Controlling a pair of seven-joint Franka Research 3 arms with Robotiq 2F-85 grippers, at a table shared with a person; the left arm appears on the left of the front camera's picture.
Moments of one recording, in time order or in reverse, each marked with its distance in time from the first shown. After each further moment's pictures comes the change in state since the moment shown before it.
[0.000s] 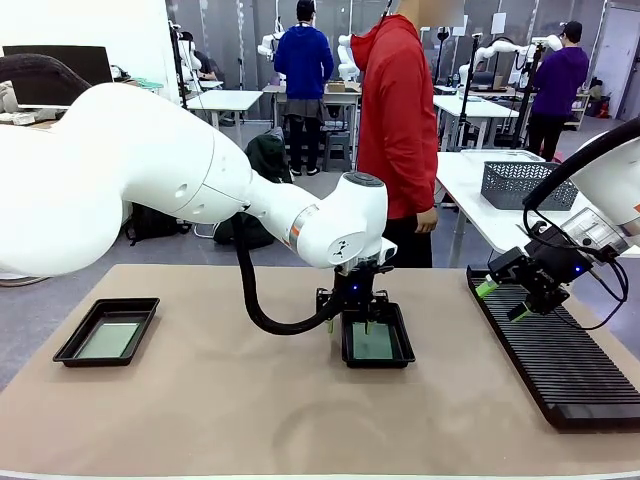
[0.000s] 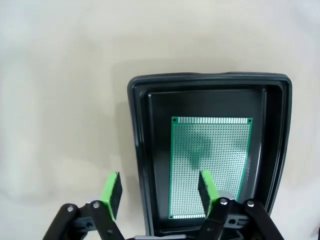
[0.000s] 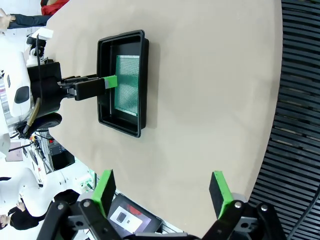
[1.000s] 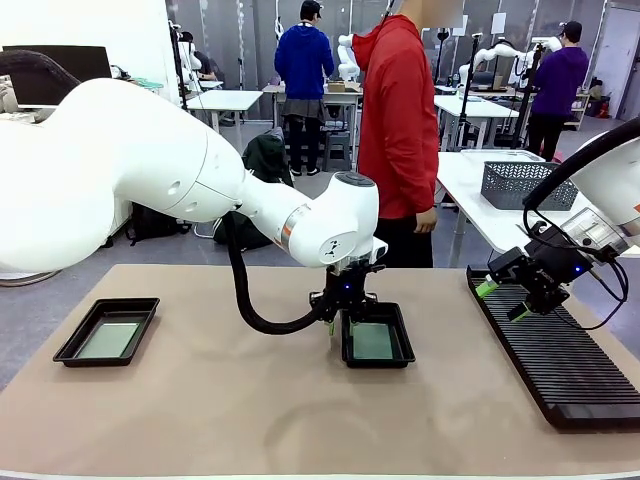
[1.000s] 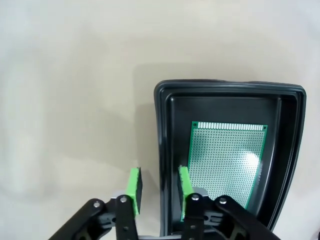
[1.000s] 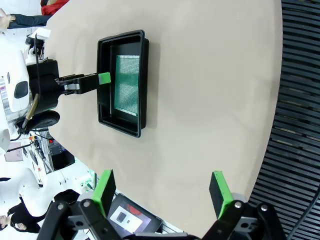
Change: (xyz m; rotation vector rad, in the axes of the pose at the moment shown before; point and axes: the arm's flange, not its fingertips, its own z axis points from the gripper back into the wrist) left arm 0.003 0.016 -0.002 0.008 -0.002 0.039; right arm 0.000 0.000 0.000 0.000 0.000 0.000
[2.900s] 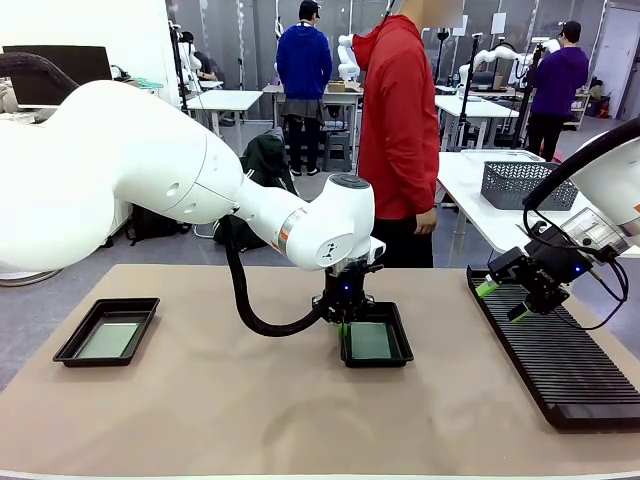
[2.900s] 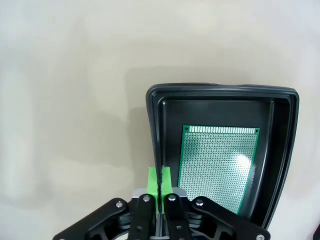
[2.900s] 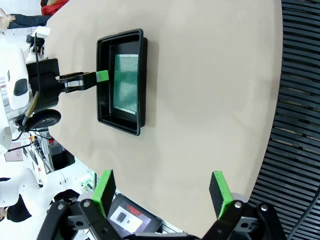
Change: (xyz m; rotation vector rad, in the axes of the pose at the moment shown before) left arm 0.003 0.002 -0.001 -0.039 -0.014 0.015; right arm 0.000 0.000 0.000 0.000 0.000 0.000
